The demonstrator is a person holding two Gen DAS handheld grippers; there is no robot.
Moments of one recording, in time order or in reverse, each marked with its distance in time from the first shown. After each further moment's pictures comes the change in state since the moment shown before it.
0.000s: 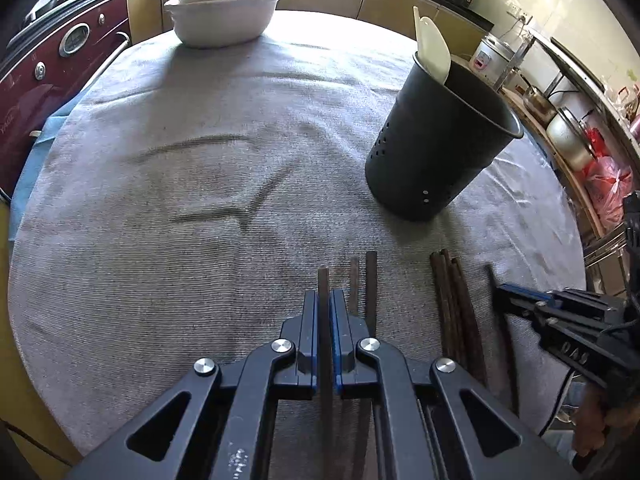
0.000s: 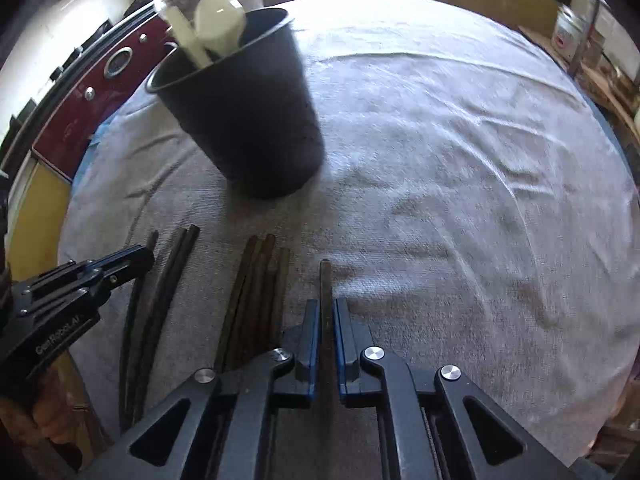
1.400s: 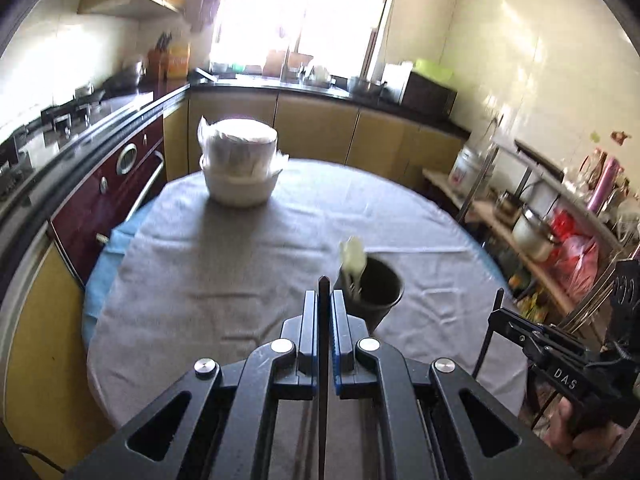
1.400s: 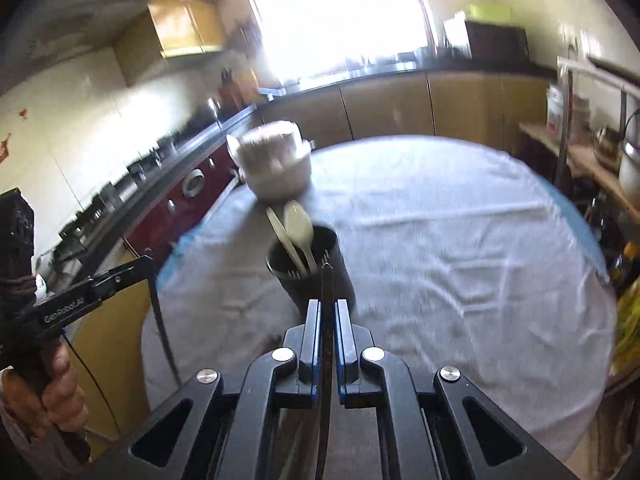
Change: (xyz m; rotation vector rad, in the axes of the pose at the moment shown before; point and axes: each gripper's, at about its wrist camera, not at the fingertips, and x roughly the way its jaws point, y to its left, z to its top) left arm -0.163 -0.027 0.017 -0.026 -0.461 -0.010; right arm -0.165 -0.007 -0.013 -0.071 -0.541 0.163
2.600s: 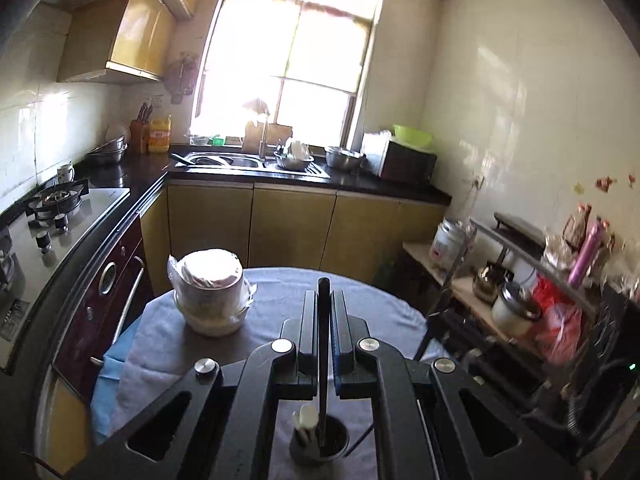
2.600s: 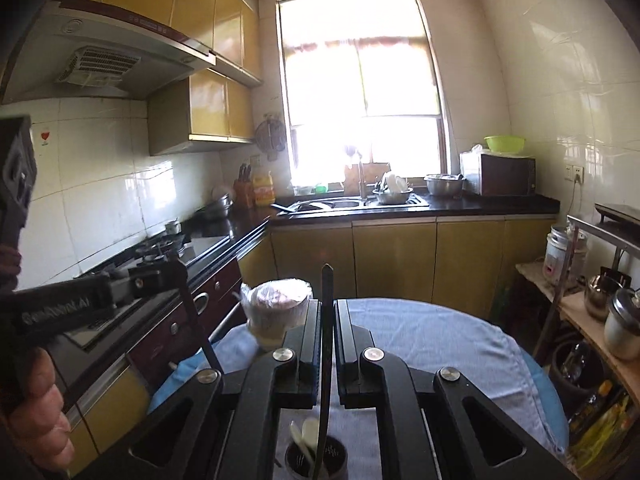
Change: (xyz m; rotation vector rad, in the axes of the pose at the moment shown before) left arm -0.027 -0.054 0.164 0.023 -0.203 -0.042; right arm -0.020 0.061 0.166 -0.143 -0.328 -0.059
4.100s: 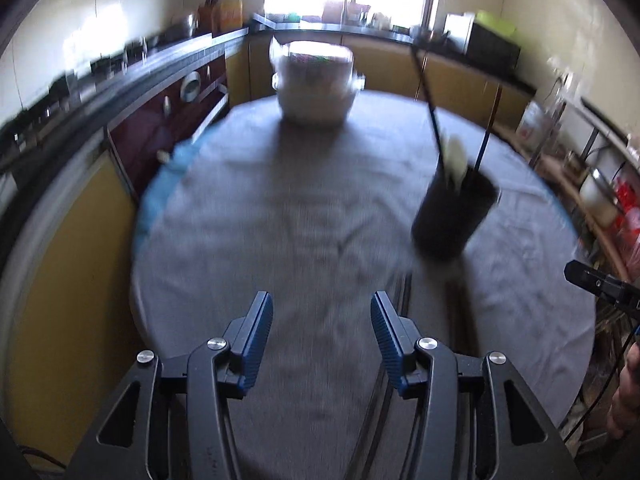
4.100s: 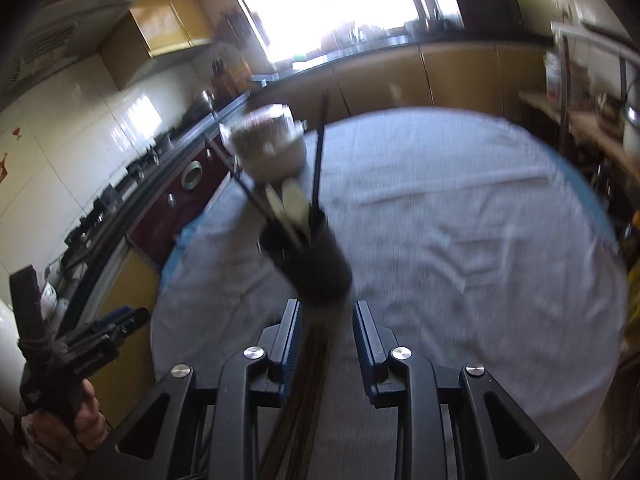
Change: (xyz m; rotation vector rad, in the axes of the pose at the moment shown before) left arm 0.000 0.085 -0.253 -0.041 0.431 0.290; right arm -0.015 -0.061 -0.212 0.255 0.529 0.098
